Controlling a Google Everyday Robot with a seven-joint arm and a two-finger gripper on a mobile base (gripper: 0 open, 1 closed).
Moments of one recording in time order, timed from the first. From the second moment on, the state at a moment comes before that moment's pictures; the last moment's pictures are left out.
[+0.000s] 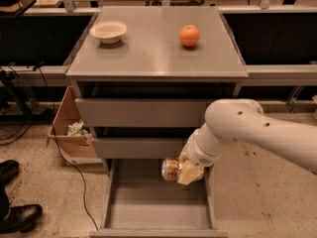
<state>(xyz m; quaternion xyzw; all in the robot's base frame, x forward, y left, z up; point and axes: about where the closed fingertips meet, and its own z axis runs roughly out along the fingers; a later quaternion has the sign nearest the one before) 0.485 -0.087 0.646 -0.66 0.73 0.09 0.16</state>
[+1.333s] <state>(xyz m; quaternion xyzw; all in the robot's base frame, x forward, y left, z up) 0.523 0.039 0.465 -0.63 0.72 0.20 0.22</state>
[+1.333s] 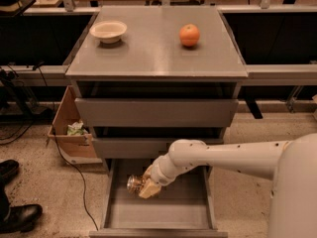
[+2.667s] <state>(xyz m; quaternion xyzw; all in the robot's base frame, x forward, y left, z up) 0.554 0.086 0.346 -0.59 0.72 0.24 0.26</state>
